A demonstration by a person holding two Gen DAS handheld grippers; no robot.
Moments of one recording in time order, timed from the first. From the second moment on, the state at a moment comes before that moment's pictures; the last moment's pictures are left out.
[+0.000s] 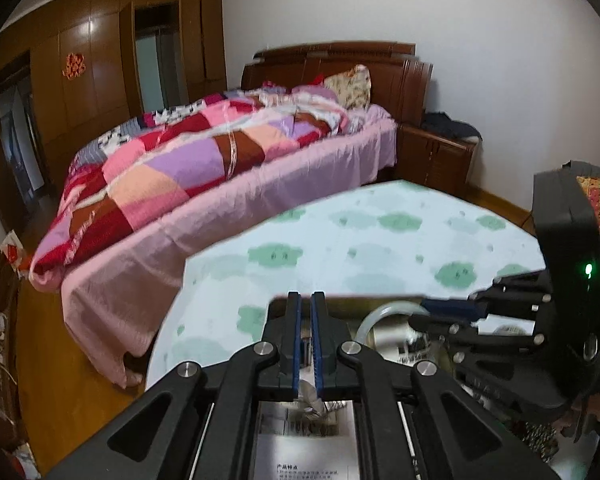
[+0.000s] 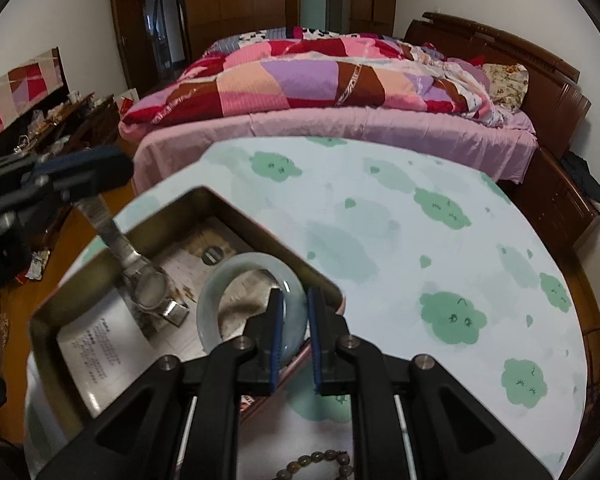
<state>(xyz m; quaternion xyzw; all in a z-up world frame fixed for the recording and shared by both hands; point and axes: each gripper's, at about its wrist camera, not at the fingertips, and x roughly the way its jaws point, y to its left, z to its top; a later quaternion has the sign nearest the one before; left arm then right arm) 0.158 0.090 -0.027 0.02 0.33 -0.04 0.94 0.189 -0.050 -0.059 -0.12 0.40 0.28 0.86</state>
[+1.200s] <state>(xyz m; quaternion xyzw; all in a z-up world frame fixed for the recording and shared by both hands) 0.149 0.095 -0.041 0.03 0.34 0.04 0.94 0.186 -0.055 -0.049 -0.09 0.39 0.29 0.87</state>
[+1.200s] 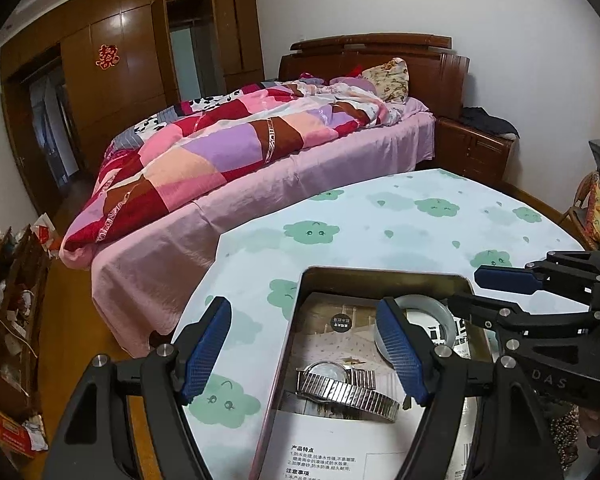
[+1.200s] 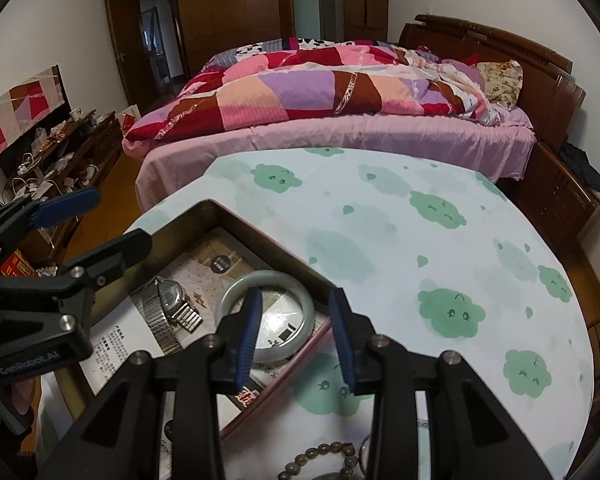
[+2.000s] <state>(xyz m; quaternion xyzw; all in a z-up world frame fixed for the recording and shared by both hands) 0.135 0.082 -0.044 0.03 0.35 0.04 0.94 0.163 -0.073 -0.045 -0.07 0.38 0.29 0.87</state>
